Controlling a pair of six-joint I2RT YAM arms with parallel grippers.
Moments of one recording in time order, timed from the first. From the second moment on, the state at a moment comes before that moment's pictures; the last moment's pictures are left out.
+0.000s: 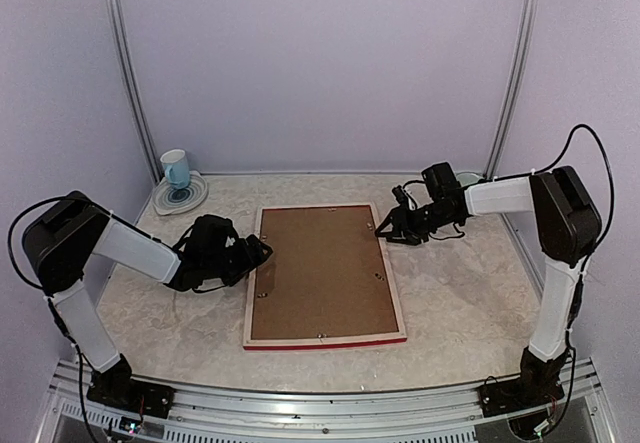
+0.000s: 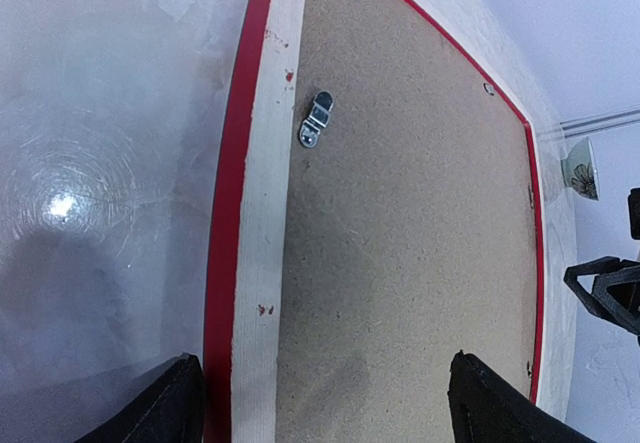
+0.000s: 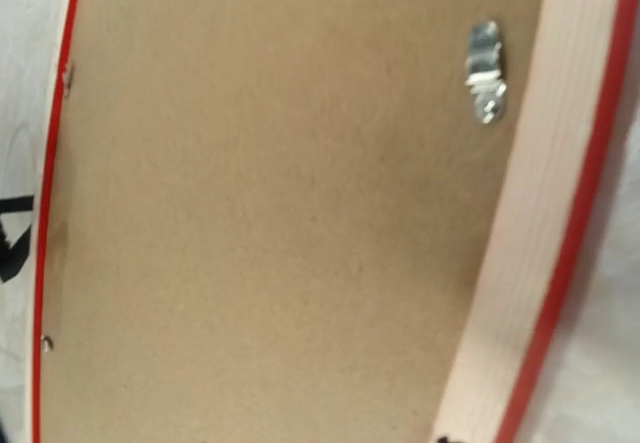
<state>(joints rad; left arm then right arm) -0.58 1.74 0.67 0.44 0.02 -0.96 0.35 1.97 1.27 -0.21 -0.67 0.40</state>
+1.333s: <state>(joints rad) -0.58 1.72 0.85 0.09 -0.30 -0.73 0.45 1.92 1.38 -0.39 -0.13 0.17</state>
